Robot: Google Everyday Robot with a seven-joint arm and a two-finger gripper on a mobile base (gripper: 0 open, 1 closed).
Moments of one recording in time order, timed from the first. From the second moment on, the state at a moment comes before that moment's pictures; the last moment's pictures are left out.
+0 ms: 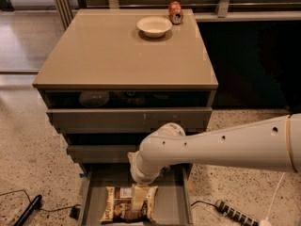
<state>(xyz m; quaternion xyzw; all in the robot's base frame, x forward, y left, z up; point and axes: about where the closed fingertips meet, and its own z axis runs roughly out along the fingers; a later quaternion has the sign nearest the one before) 0.439 0.059 0.543 -0.74 0.64 0.12 0.16</state>
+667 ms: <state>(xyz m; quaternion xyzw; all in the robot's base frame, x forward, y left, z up) 0.481 0.116 0.532 -0.74 0.63 0.13 0.21</state>
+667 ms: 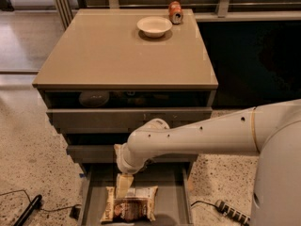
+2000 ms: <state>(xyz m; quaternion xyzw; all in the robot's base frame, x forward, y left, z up) 0.435 0.132 0.472 -0.74 0.62 0.17 0.18</state>
